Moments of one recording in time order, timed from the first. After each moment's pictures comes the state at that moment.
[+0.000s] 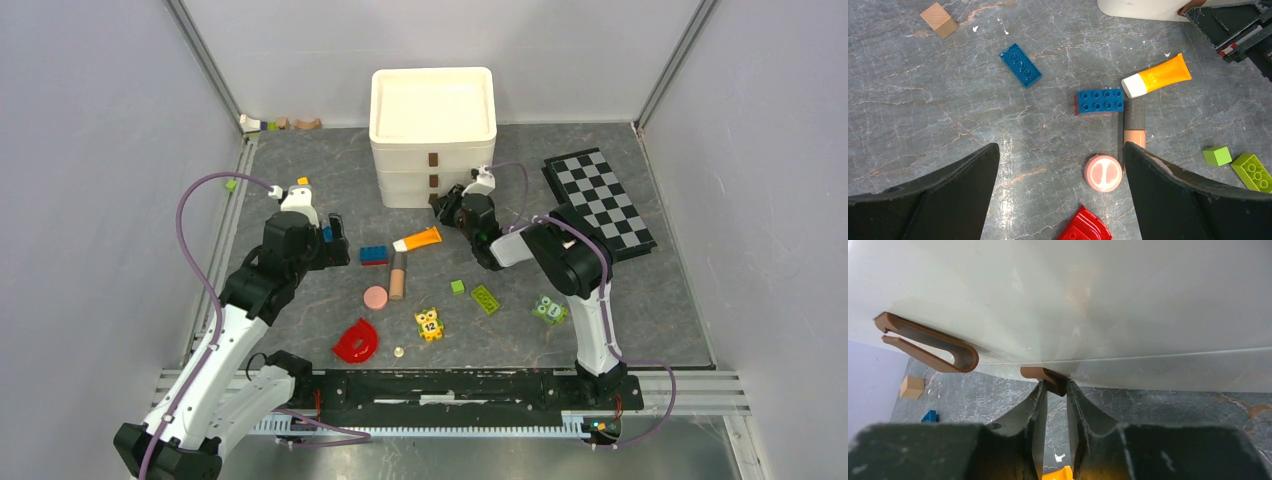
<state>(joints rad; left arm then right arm) -0.37 0.80 0.83 -0.63 -0.25 -0.30 0.61 2.14 1.02 0.89 0.18 0.72</state>
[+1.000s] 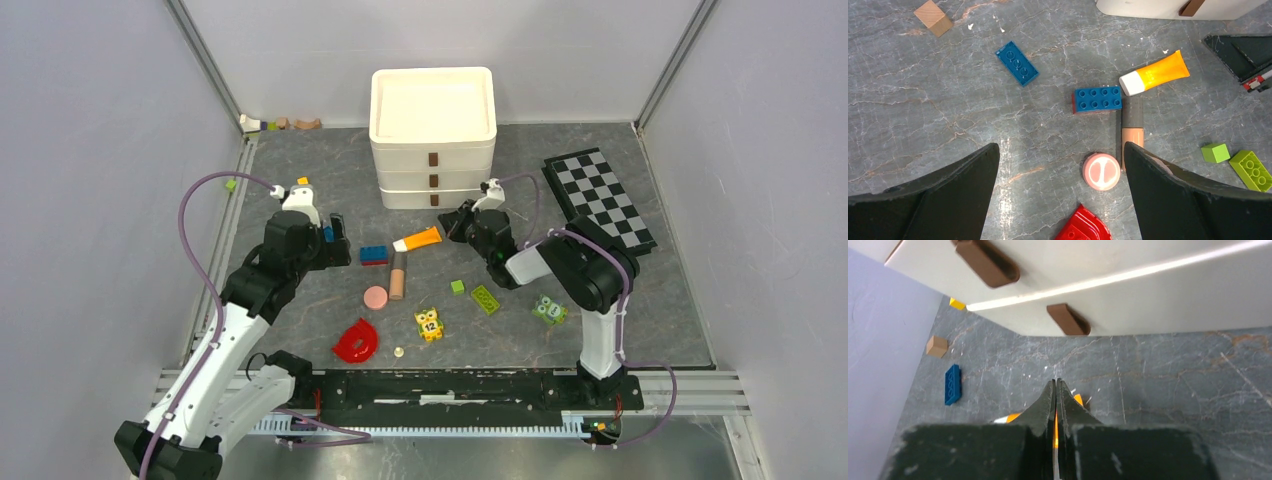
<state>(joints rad) -0.37 0.81 0.83 -0.62 -0.24 -0.30 0.62 1.99 0.80 0.99 0.11 0.72</state>
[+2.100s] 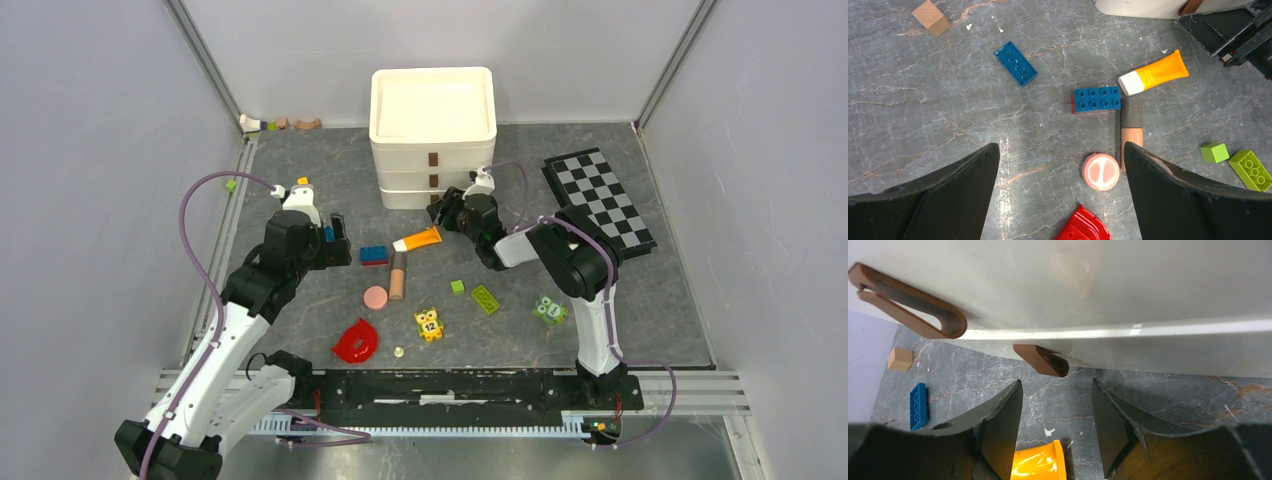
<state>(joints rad) -0.37 0.81 0.83 -0.62 -0.23 -0.30 0.60 2.10 0.99 0.82 0.11 0.68</state>
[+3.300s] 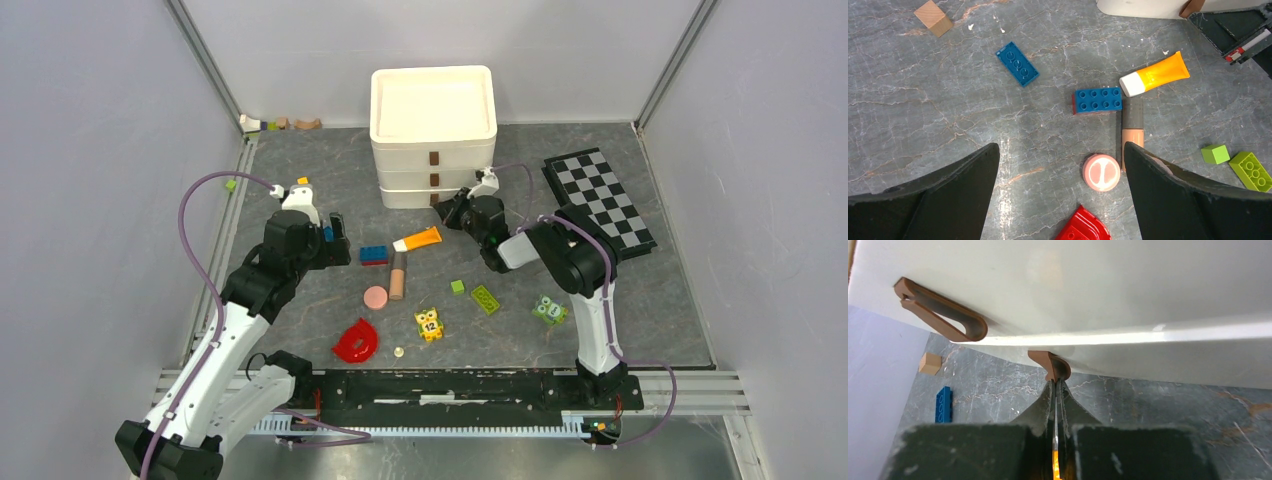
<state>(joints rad) -0.36 0.81 0.83 -0.62 -0.23 -0.30 0.58 2.13 0.98 0.94 0.04 0.72</state>
